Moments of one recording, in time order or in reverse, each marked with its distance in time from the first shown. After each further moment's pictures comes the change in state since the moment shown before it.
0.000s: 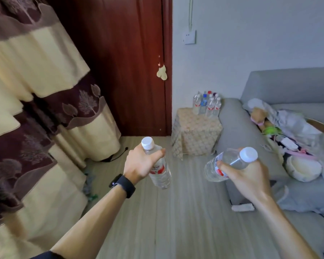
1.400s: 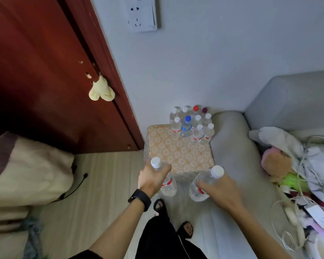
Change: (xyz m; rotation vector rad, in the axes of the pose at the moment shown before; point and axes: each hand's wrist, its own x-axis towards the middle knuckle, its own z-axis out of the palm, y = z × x) left_hand 0.670 0.084 0.350 0.019 -0.177 -0.414; right_hand 0.705 0.126 0.147 -0.209 -0.350 0.321
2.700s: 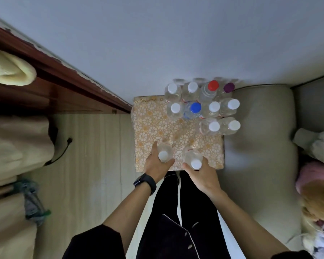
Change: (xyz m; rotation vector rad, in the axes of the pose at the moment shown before) left_hand 0.259 -0.026 0.150 0.099 -0.237 -0.285; right_hand 0.291 0.073 0.118 -0.116 -0.367 0.404
